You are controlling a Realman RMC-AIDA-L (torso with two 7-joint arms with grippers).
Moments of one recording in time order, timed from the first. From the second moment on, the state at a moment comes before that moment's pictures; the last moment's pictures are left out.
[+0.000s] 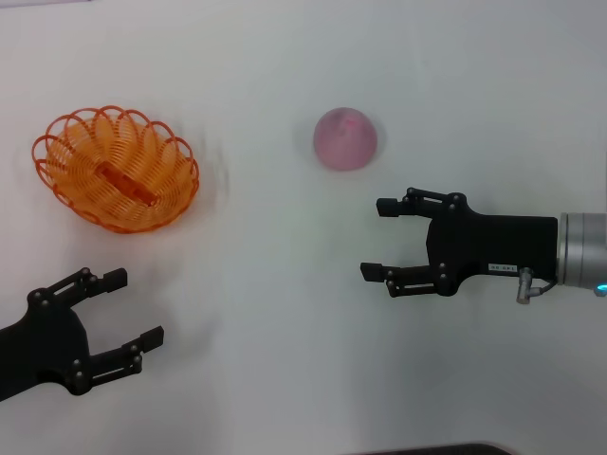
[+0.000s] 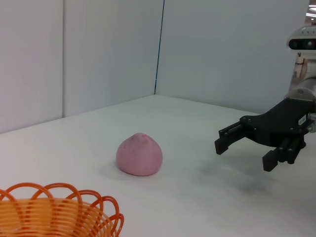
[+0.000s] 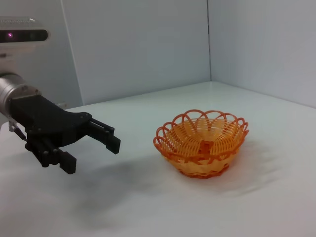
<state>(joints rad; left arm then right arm) -0.23 -2.14 0.37 0.58 2.22 1.71 -0.83 0.40 2.09 -0.80 -0.44 -1.93 -1.48 0.93</state>
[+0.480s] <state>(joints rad) -0.23 -2.14 0.37 0.58 2.22 1.72 -0.84 0.40 2.09 -0.80 -0.44 -1.92 -1.48 0.93</state>
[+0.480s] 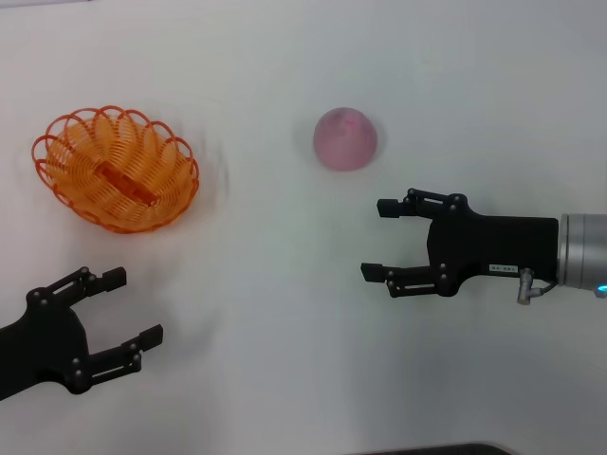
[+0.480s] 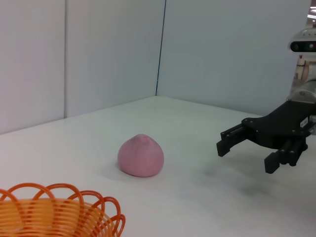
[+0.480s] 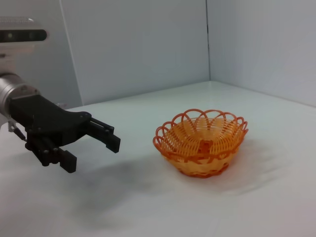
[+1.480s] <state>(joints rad) -0.35 -2.09 0.35 0.73 2.30 1.63 -1.95 0.41 2.09 -0.80 -0.45 -1.90 -1.50 0.94</state>
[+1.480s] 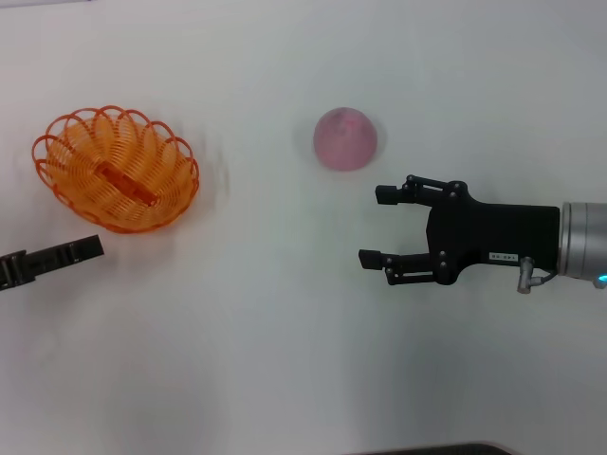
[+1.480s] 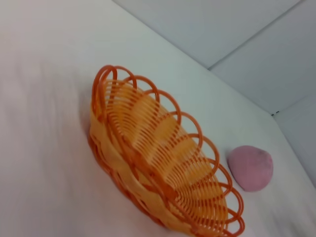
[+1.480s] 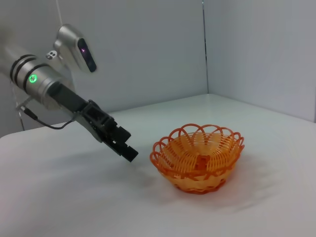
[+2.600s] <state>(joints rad) -0.48 -2.06 0.57 0.92 2.36 1.43 -1.97 0.41 2.09 -0.80 -0.45 -1.90 -1.51 0.94</state>
